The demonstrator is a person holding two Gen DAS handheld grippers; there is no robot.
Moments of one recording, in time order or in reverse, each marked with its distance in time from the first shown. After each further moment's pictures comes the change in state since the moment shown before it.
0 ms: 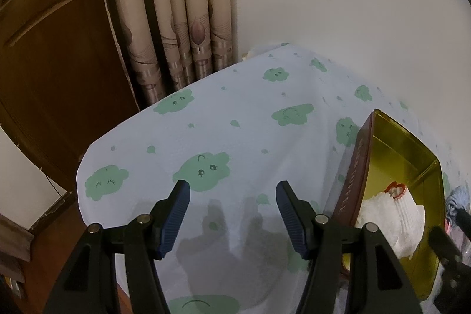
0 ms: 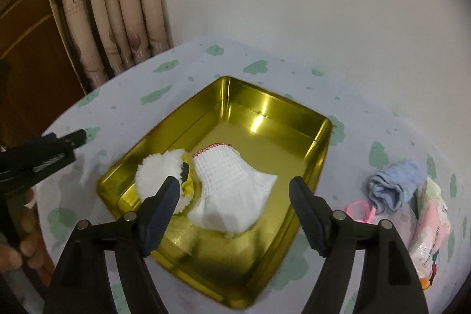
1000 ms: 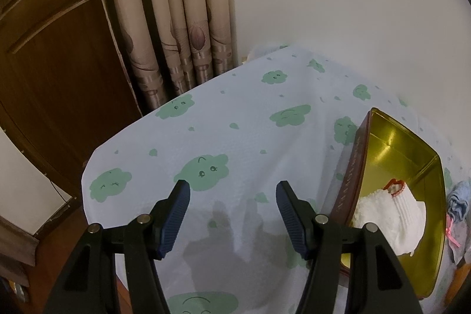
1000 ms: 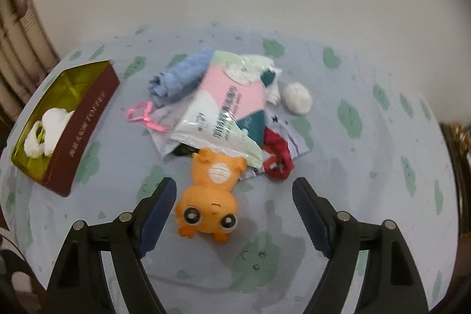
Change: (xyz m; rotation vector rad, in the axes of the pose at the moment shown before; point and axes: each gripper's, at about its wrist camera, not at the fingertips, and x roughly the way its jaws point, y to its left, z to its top) left arm -0.005 -0.003 -0.004 0.024 -0.025 0.019; right arm -0.088 -0.209 -0.134 0.418 0.149 -0.275
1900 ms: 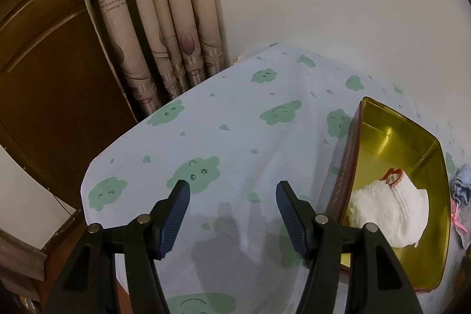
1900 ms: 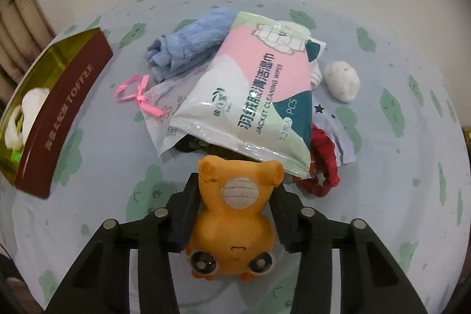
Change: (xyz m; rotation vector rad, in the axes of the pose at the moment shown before) left arm 0.001 -0.018 -0.002 0.082 -0.013 0.008; right arm 0.058 0.026 0.001 -0.069 0.093 0.014
